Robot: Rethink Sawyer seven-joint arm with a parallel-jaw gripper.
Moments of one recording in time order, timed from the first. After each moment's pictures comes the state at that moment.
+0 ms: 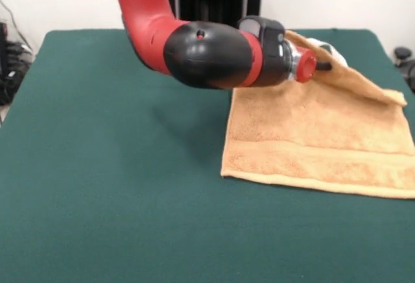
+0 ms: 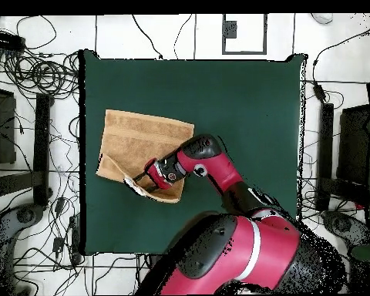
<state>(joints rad) -0.37 -0.14 0.21 1.56 0.52 1.20 1.74</state>
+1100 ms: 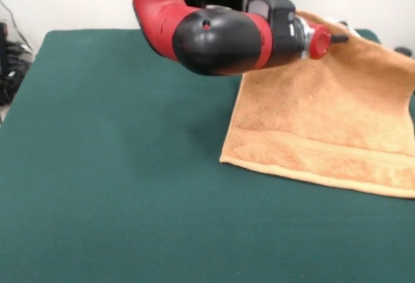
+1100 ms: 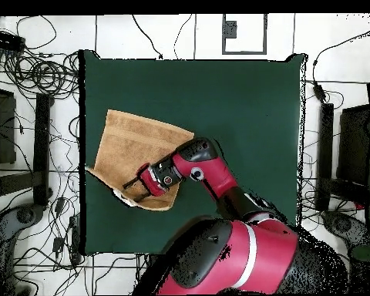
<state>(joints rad) -0.35 -0.20 0.21 1.66 0.60 1.30 1.74</state>
